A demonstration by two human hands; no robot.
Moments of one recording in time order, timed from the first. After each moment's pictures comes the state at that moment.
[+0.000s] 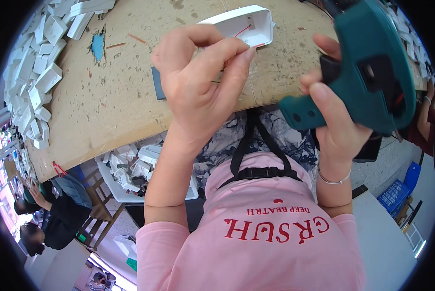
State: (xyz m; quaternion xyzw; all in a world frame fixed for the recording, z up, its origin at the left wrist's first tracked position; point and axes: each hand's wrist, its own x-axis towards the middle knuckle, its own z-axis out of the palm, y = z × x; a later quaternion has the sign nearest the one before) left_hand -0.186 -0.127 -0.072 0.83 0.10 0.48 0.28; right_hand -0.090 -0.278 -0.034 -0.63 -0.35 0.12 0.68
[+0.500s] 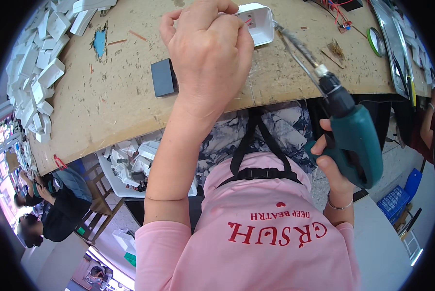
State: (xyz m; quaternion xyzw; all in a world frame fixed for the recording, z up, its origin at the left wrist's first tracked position) left_hand -0.128 -0.107 -0.092 0.80 0.04 0.57 0.19; right_hand -0.107 -0.375 -0.054 -0.70 -0.28 0.29 0.60
